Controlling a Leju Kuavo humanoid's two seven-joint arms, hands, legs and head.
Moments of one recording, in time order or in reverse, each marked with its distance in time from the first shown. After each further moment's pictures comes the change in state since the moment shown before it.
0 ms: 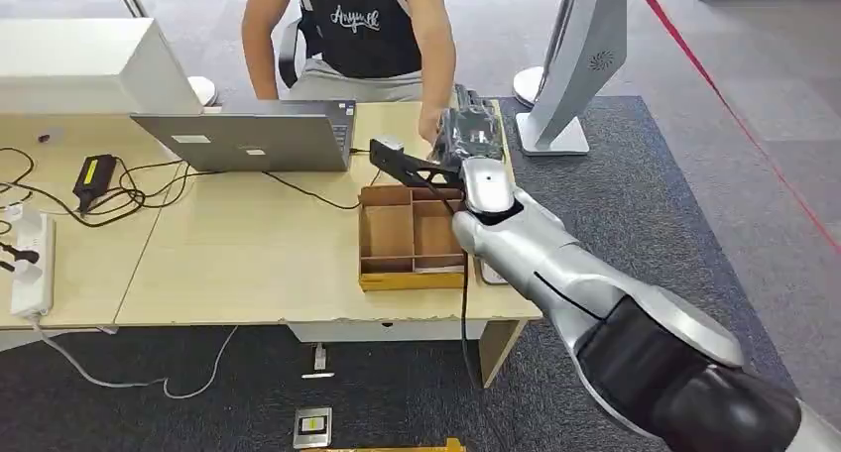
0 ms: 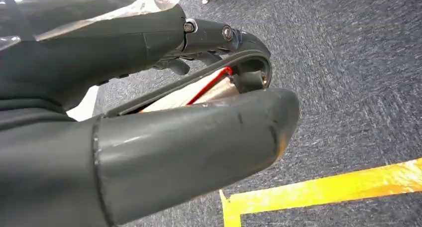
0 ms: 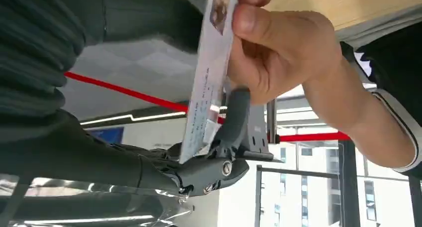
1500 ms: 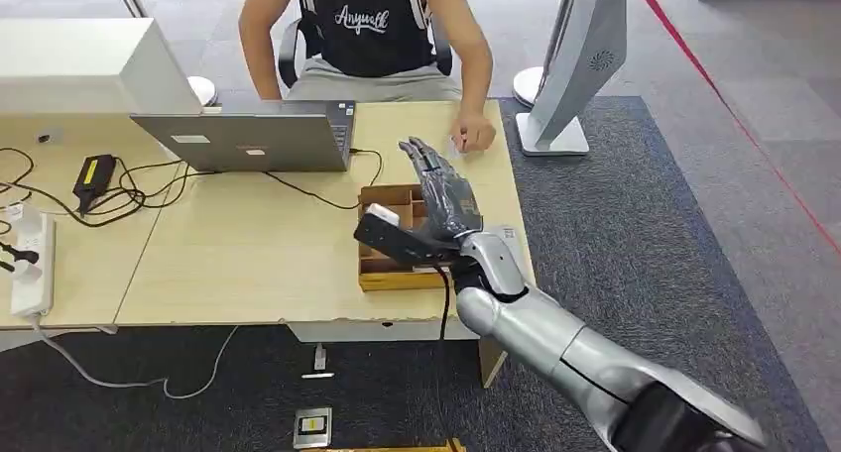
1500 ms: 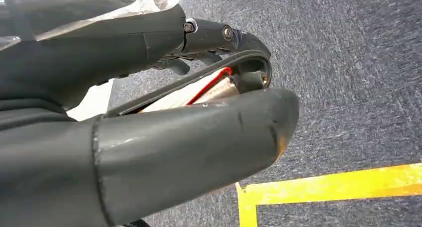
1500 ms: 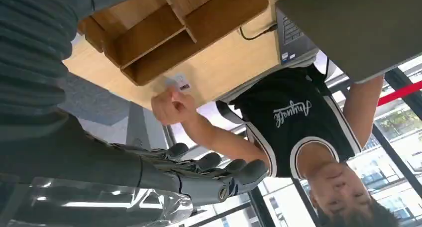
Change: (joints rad) left arm 0.036 0.003 0.003 0.006 0.080 0.010 -0.012; right arm 0.354 -0.151 -0.075 -0.533 -0.207 -0.176 -0.324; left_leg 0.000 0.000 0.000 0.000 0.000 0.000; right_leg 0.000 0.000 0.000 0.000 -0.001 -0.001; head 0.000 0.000
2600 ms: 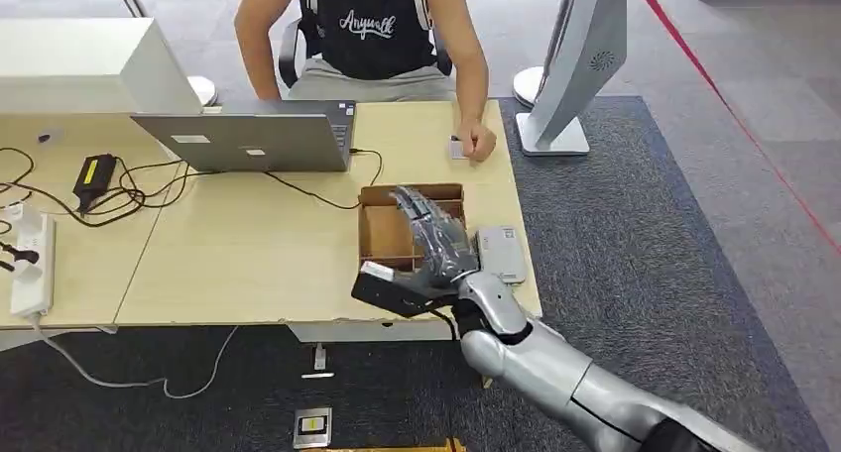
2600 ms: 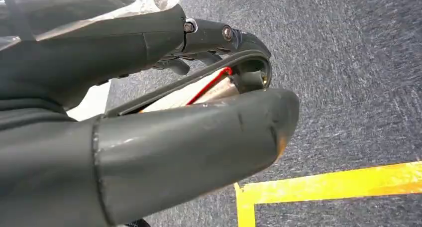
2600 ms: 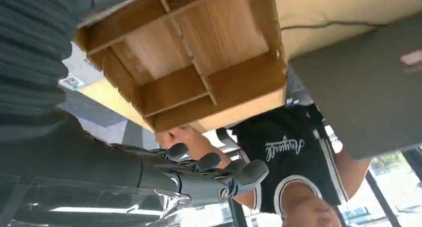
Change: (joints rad) left arm -0.001 -0.002 0.000 0.000 0.003 0.000 -0.006; right arm 0.134 -0.039 0.019 -0.099 0.120 0.116 0.022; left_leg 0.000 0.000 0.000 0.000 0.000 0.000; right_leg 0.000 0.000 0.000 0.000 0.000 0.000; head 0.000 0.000
